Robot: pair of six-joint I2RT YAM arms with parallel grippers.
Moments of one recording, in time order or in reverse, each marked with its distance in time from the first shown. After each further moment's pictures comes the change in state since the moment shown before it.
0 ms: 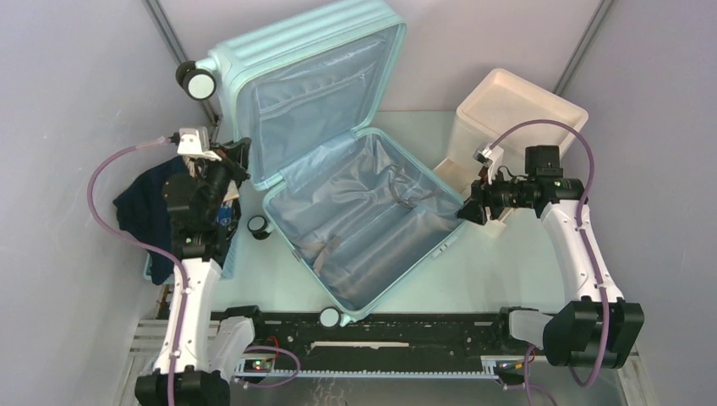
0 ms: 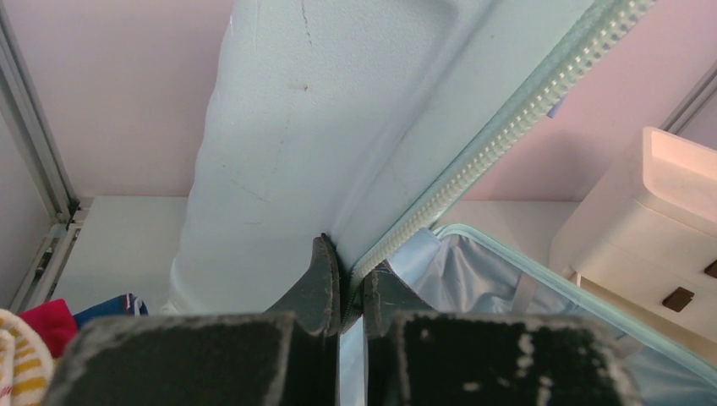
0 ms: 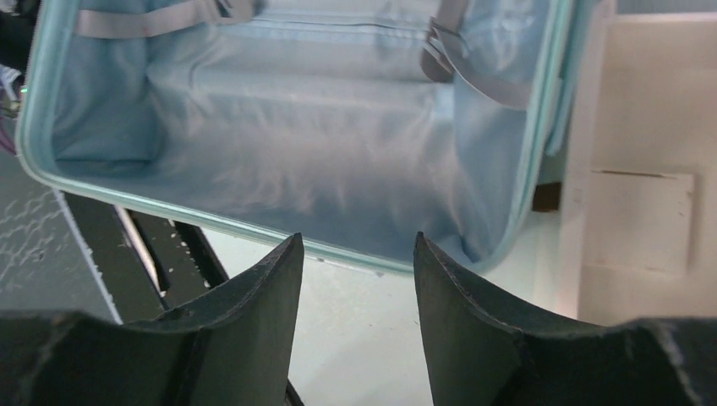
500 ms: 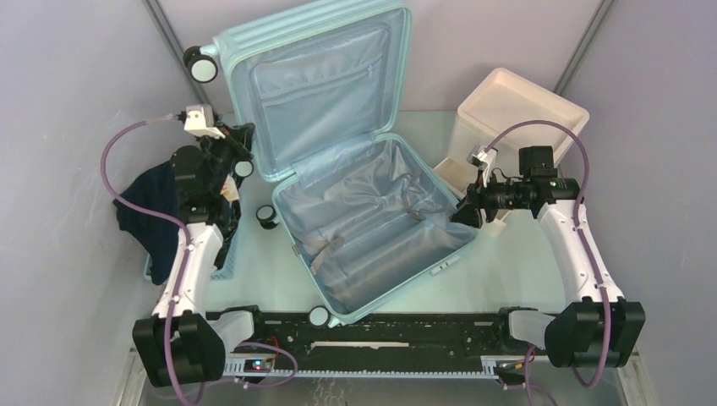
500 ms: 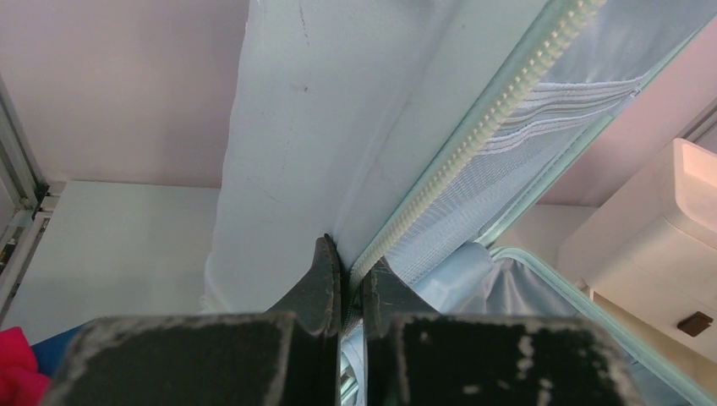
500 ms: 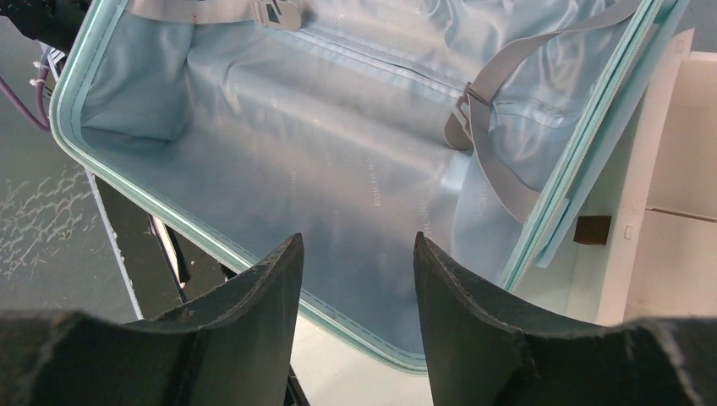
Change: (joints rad) left arm 0.009 0.250 0.079 0.130 0.011 -0.051; right arm 0.043 0.000 0.000 -0.031 -0.091 -0.043
